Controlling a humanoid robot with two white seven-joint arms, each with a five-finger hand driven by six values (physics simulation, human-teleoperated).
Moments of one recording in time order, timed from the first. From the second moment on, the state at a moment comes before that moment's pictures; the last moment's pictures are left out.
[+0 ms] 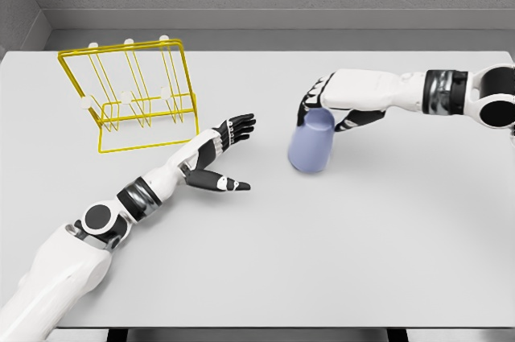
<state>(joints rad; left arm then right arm) -0.32 0.36 -0.61 -1.29 0.50 -0.32 -0.40 -1.05 -0.78 1.19 -1.37 0.16 -0.61 0.33</state>
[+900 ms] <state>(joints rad) -0.32 0.36 -0.60 -1.27 0.51 -0.32 -0.40 -1.04 -0.72 1.19 -1.37 0.16 -0.61 0.34</state>
